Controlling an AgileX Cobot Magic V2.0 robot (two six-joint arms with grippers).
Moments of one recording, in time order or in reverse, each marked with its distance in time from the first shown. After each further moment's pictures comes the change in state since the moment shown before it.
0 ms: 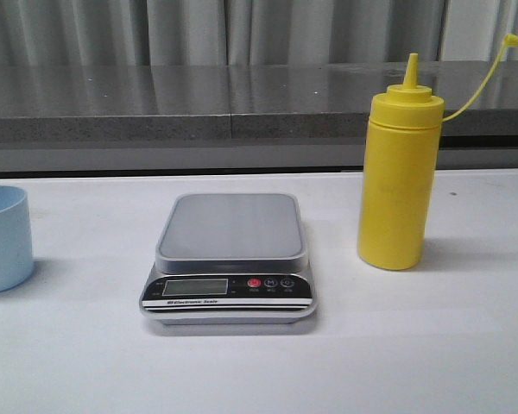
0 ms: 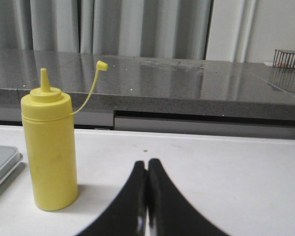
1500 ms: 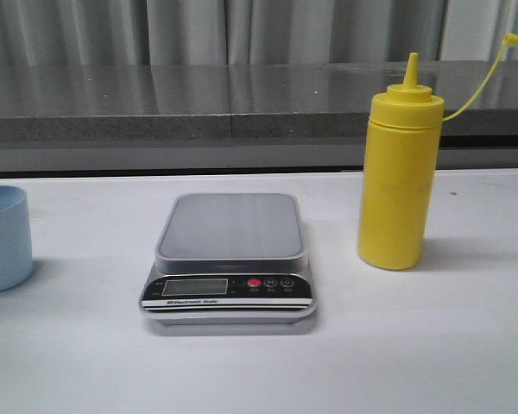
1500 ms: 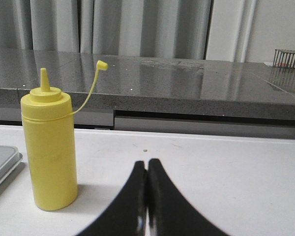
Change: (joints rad) left arm 0.071 0.747 -0.165 0.181 -0.183 -0.232; right arm 0.000 0.000 0.000 0.000 0.000 0.000
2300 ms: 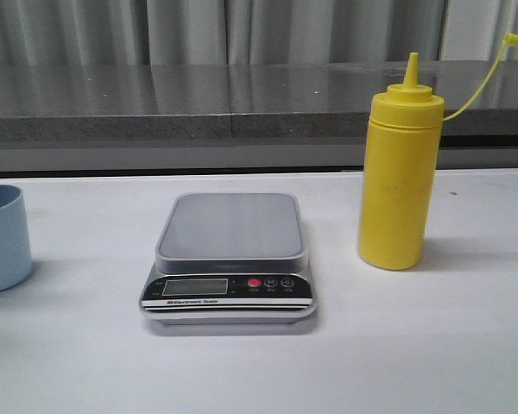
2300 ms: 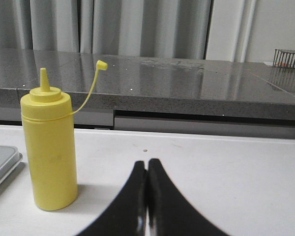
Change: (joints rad) left arm 0.000 0.138 -0.006 -0.033 -0.019 0.038; right arm 0.000 0.000 0.000 0.000 0.000 0.000
